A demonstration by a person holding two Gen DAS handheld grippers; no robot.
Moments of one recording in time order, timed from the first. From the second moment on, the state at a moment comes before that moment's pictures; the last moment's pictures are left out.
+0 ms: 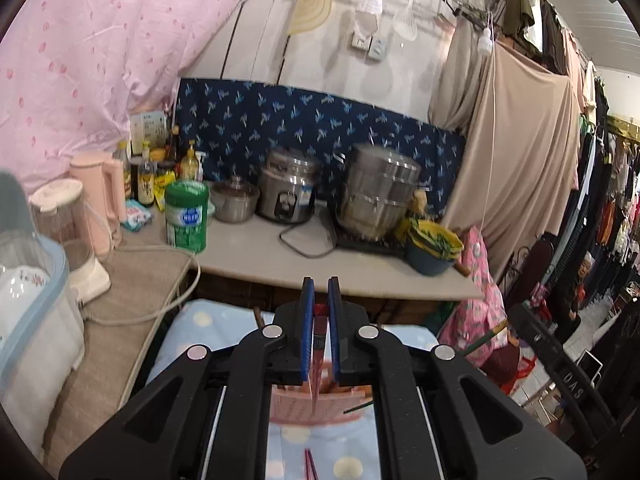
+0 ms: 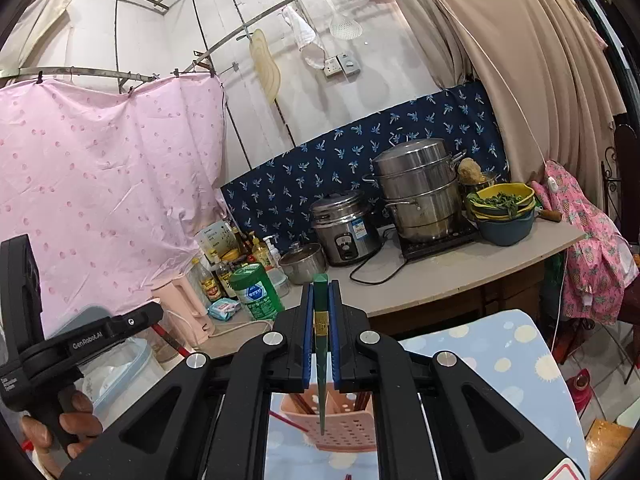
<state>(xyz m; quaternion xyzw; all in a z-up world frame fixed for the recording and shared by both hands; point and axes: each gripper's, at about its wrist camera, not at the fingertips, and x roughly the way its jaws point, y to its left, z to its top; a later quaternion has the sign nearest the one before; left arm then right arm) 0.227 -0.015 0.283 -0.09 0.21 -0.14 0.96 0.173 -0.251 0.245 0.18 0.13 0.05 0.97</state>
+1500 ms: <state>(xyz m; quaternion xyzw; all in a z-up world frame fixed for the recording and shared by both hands) 0.203 -0.001 0.162 -0.03 0.28 -0.08 0.96 0.160 -0.229 0.160 0.14 0.23 0.03 0.96</state>
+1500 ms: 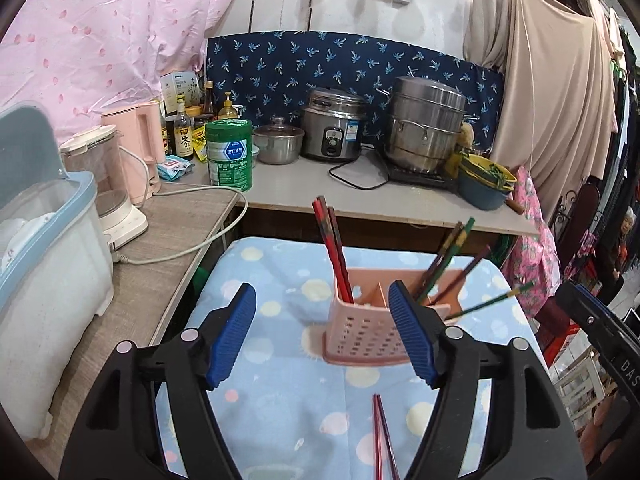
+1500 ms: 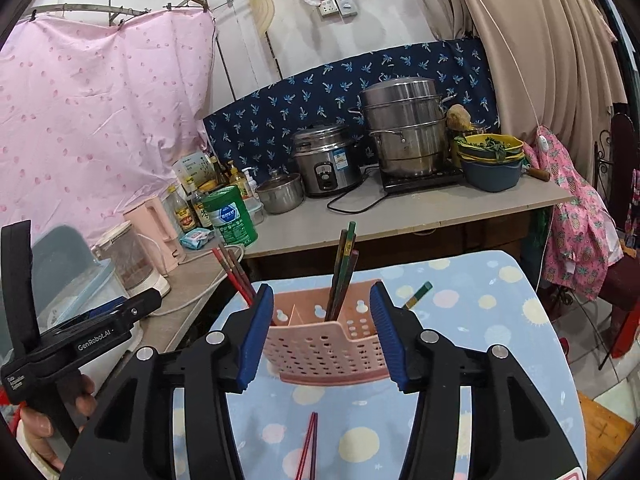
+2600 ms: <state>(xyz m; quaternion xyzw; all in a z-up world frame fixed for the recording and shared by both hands) 0.096 0.006 0.047 -0.02 0.39 -0.05 0.92 0.042 -0.191 0.026 0.06 0.36 0.03 0.93</state>
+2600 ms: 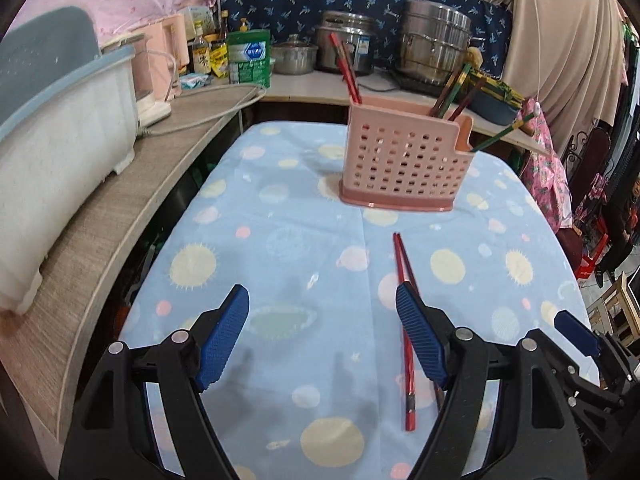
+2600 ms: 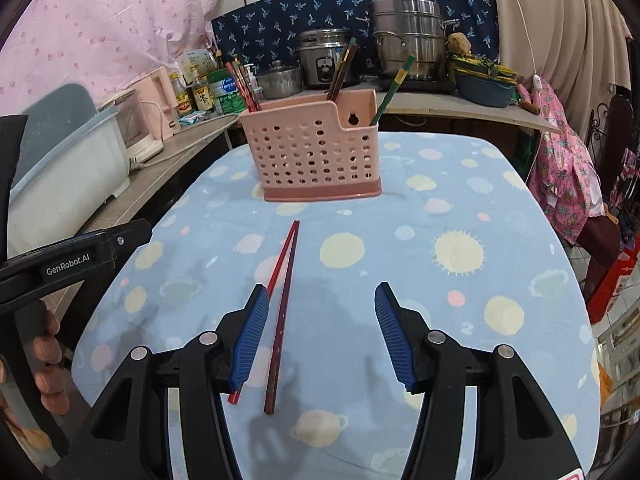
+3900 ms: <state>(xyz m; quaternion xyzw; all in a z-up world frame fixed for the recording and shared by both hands) 0.064 0.002 -0.021 0.01 0.47 -0.05 0.88 0.031 -0.147 -0.057 0.03 0.44 0.05 0.90</state>
